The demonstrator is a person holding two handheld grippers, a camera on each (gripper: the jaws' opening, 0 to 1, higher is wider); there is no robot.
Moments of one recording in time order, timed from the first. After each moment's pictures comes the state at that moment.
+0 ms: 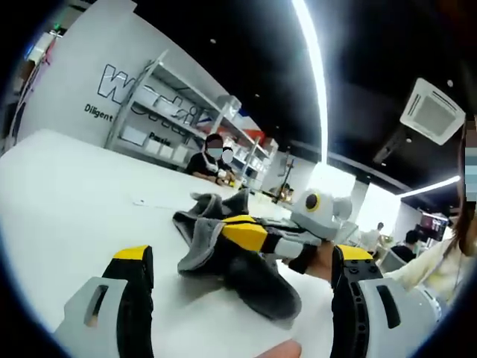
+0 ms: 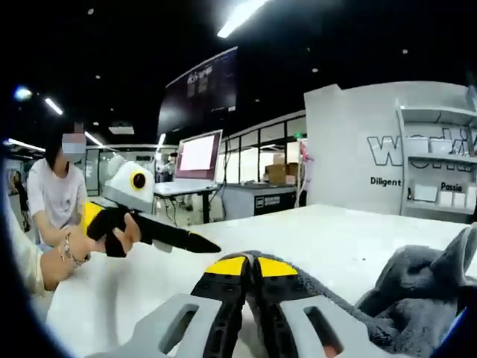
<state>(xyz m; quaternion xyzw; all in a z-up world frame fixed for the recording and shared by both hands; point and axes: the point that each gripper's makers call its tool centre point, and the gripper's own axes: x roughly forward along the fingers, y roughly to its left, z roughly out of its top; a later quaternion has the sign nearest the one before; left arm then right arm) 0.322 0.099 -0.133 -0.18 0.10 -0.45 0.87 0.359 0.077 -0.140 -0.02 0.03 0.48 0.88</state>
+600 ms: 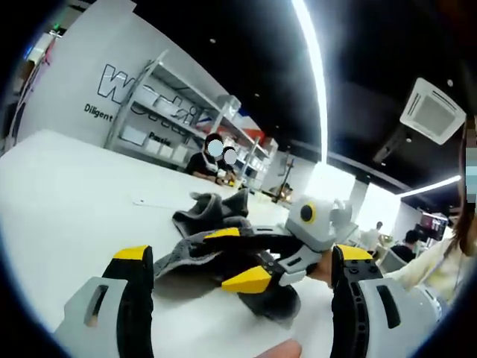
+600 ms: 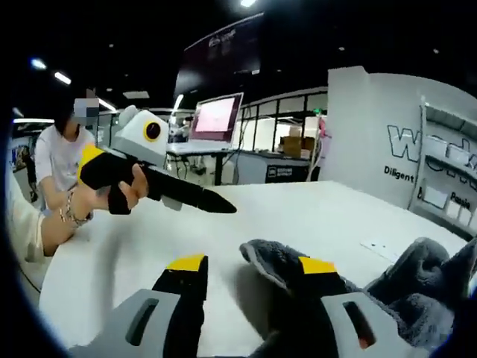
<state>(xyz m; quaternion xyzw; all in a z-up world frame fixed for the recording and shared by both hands) 0.323 0.100 -0.133 -0.19 0.11 -0.45 0.87 0.346 0.076 -0.173 -0.14 0.09 0.49 0.85</state>
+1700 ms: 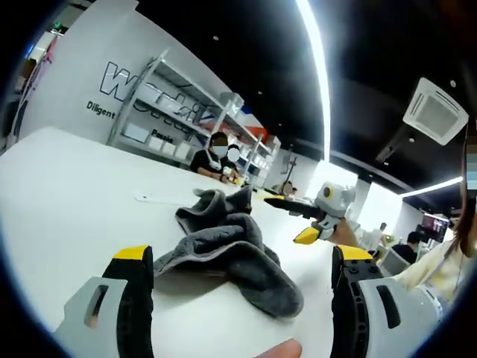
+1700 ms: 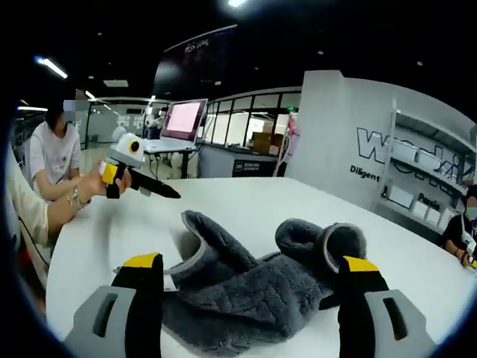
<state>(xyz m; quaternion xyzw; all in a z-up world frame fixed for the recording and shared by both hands) 0.328 0.104 -0.138 -0.18 0.12 -0.44 0.87 0.366 -0.088 -0.128 -0.14 0.09 0.42 0.89</state>
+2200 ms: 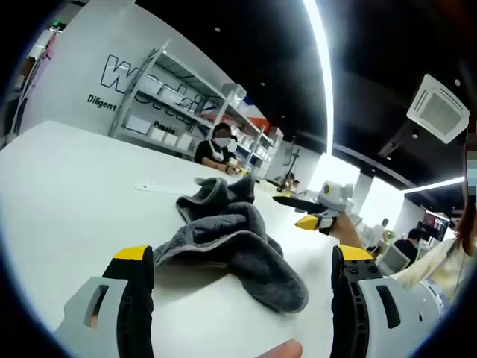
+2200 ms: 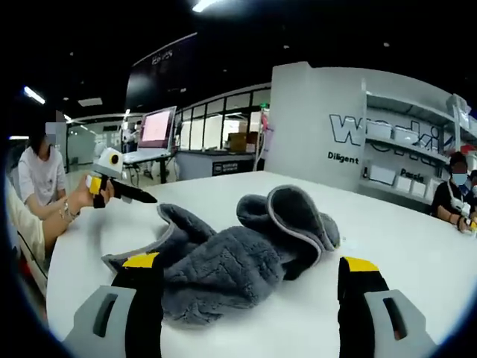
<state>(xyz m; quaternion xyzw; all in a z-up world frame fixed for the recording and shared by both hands) 0.327 0.089 -0.156 -0.18 0.14 -0.44 0.87 0.382 -0.143 -0.142 -0.07 0.10 0.37 0.92</state>
